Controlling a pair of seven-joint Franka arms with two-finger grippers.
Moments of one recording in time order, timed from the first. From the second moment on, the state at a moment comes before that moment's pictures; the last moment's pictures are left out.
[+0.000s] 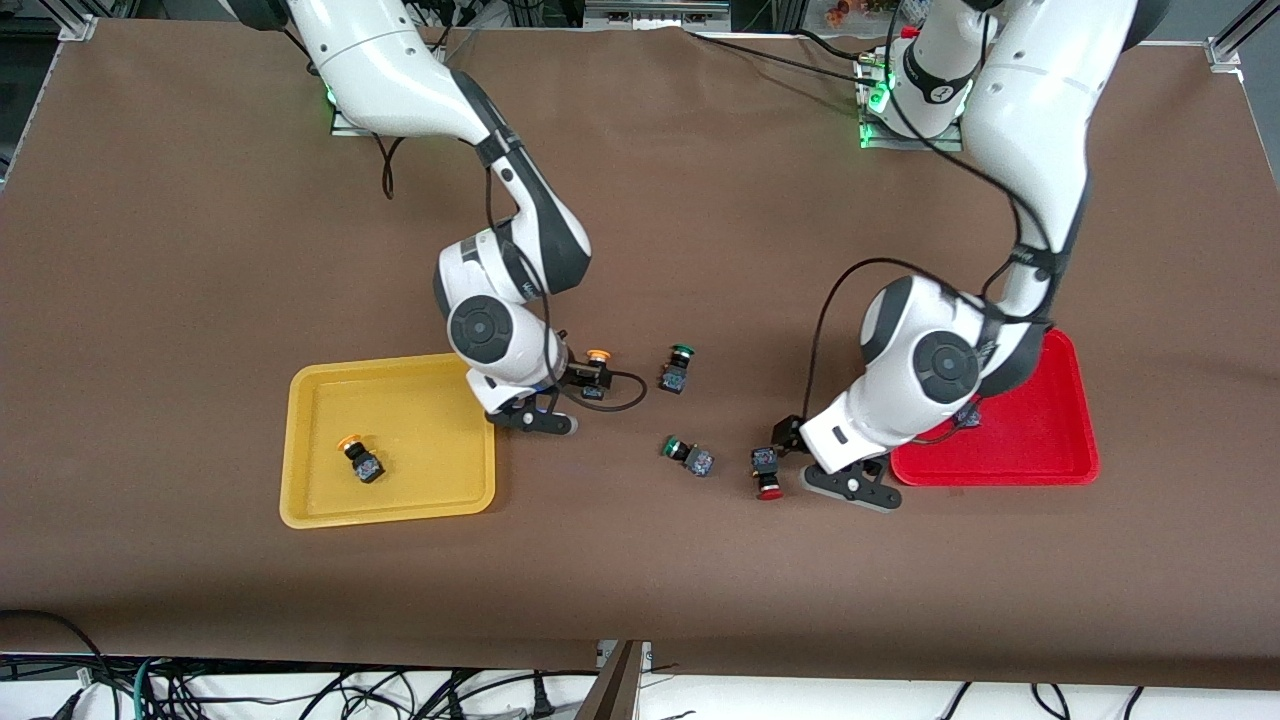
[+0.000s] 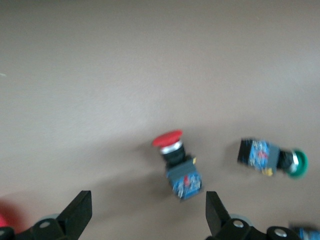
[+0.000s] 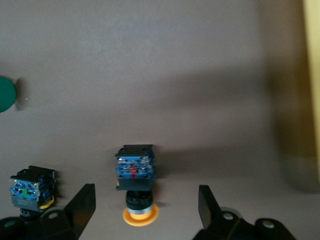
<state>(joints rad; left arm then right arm) -0.21 0.78 -0.16 -1.44 -0.03 2.40 -0.12 0.69 0.80 -0.14 -1.41 0.35 2.16 0.59</state>
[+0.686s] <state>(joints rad) -0.28 0.91 -0.15 -1.49 -0.03 2.67 -0.29 0.74 0.83 -0.15 -1.46 0.35 2.27 0.64</state>
